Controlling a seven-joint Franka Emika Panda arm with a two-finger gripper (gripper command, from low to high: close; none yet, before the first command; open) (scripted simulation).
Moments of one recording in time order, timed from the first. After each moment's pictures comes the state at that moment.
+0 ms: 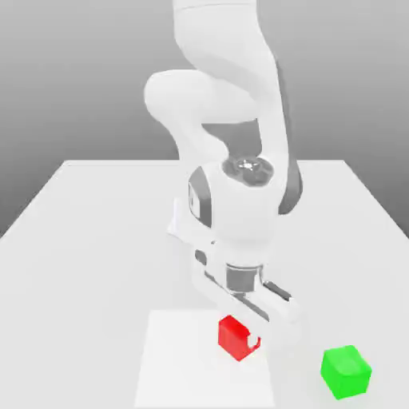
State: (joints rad) arm -0.08 0.23 0.18 -2.73 -0.21 2.96 1.96
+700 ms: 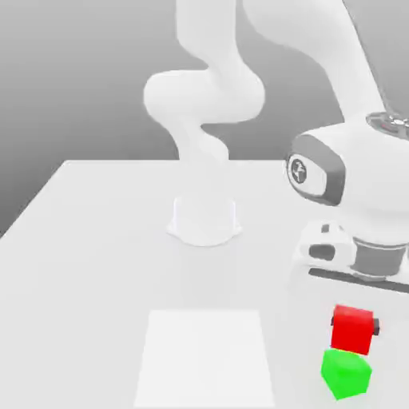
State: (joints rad) arm 0.11 0.32 0.31 -2.40 -0.23 2.71 1.70
